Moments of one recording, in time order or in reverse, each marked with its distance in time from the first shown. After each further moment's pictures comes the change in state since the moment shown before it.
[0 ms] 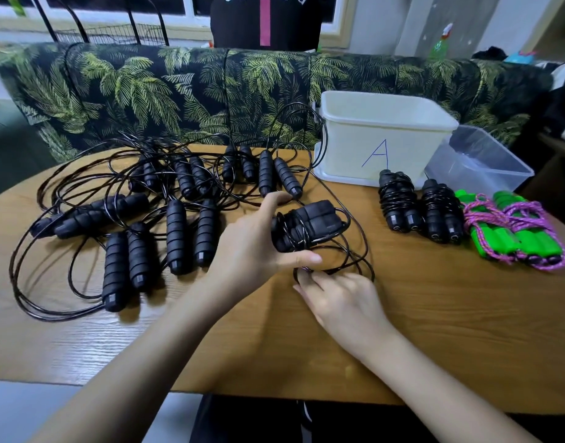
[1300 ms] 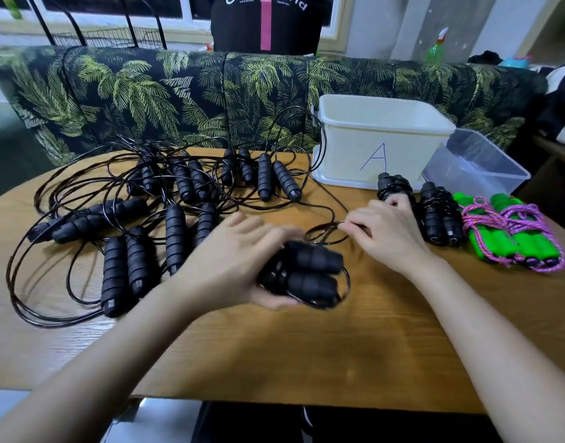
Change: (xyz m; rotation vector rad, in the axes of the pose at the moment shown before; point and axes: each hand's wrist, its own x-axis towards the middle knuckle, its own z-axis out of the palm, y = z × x) left_hand -0.009 -0.023 -0.026 0.292 -0.019 0.654; right_hand 0.041 0.116 0.012 0.170 -0.279 0.215
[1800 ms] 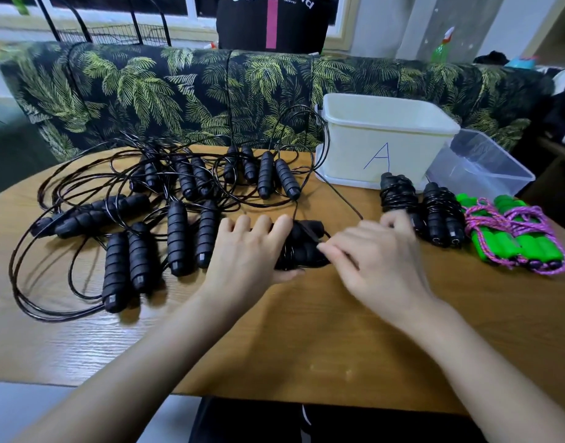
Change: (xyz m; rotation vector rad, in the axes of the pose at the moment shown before) left_hand 0.011 0.024 0.024 0.360 -0.111 -0.424; right_hand -0.022 -0.085 -0.049 0.024 0.208 -0.040
